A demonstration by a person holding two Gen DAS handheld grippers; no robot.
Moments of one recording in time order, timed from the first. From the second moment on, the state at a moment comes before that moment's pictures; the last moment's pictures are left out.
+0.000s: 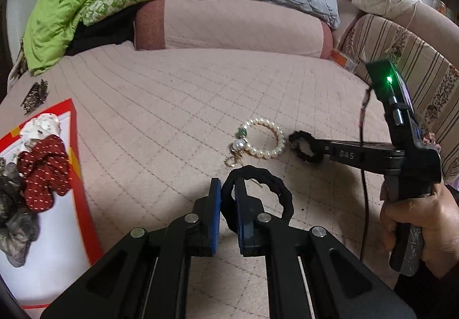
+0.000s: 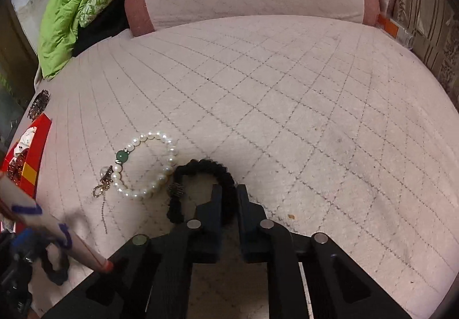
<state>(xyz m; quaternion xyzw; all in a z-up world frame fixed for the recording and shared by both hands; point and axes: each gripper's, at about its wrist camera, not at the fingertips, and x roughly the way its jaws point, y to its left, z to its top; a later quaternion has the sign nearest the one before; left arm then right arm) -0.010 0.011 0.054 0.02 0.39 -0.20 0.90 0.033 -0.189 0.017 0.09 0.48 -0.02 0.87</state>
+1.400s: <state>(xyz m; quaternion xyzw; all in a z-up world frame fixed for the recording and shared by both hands) -0.079 0.247 0.086 -0.12 0.34 0.01 0.93 -0.066 0.042 0.106 0.09 0.33 0.29 0.89</state>
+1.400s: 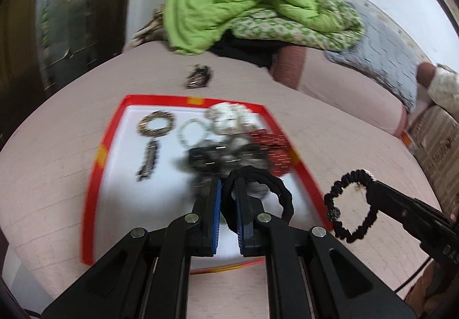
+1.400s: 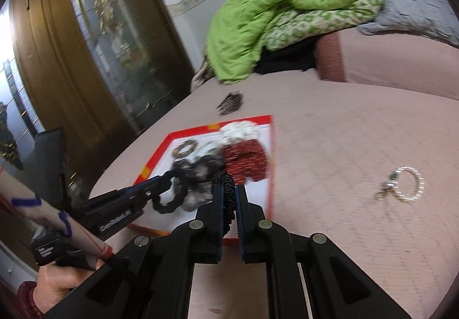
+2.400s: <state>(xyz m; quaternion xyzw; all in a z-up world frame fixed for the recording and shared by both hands) -0.055 0.288 0.047 -0.14 0.40 0.10 0.90 -0.011 0.073 0.056 0.07 0.40 0.25 0.88</state>
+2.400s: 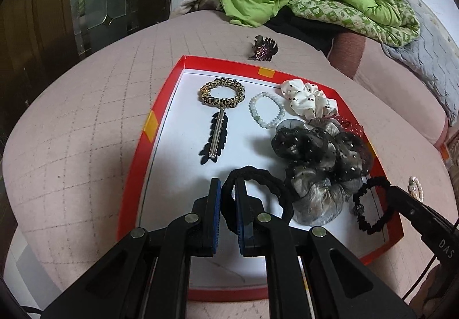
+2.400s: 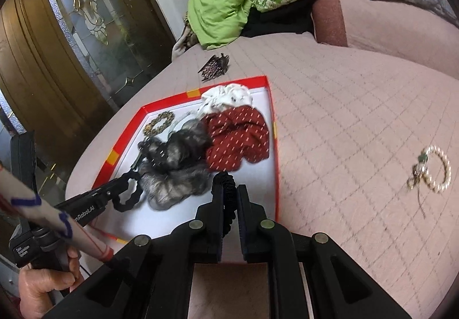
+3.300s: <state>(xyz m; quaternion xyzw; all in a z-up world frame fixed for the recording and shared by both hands) -0.071 0.214 0.098 -0.07 0.30 0.03 0.95 -0.003 -0.088 0.087 0.12 0.37 0.13 0.91</state>
